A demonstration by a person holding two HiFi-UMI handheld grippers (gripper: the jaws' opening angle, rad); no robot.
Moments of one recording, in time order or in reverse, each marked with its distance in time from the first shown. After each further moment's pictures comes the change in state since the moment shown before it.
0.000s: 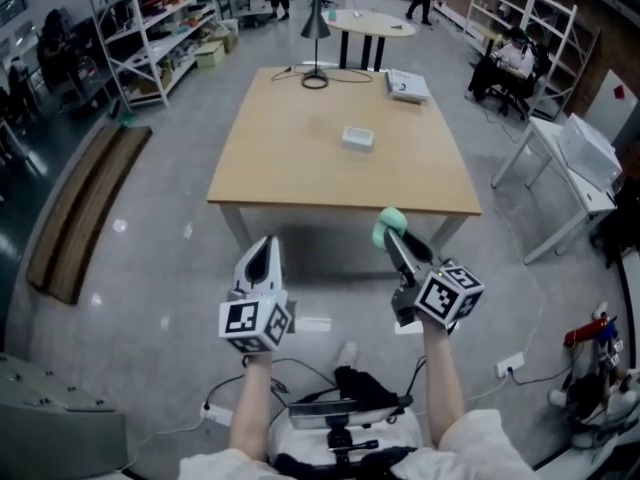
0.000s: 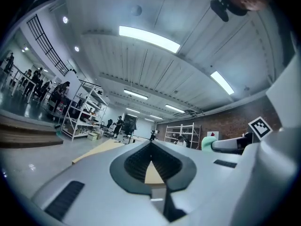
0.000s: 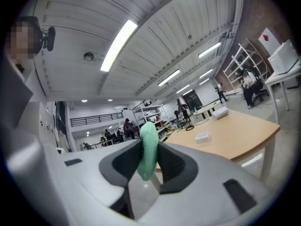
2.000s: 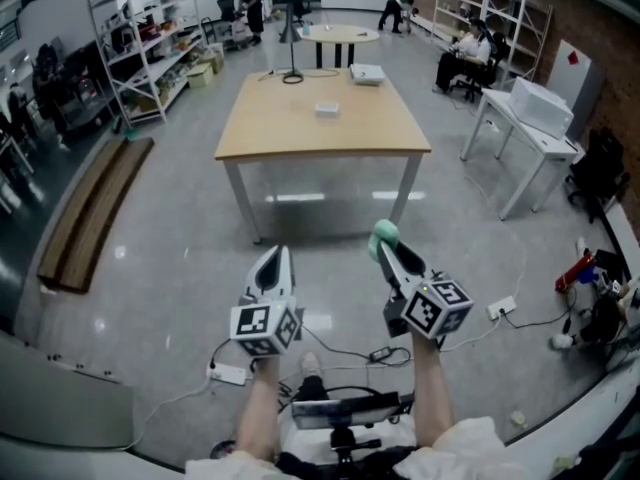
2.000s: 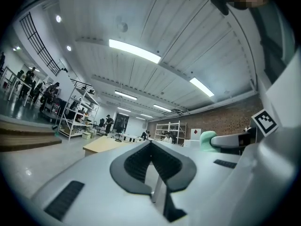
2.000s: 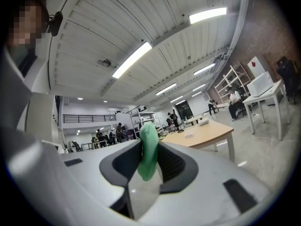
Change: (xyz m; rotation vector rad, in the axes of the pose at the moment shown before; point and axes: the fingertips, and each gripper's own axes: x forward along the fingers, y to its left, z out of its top) left arm -0.385 -0.183 -0.007 0.034 0.034 -0.094; right arm -0.384 0.226 -0.087 -0.074 -0.079 -0.126
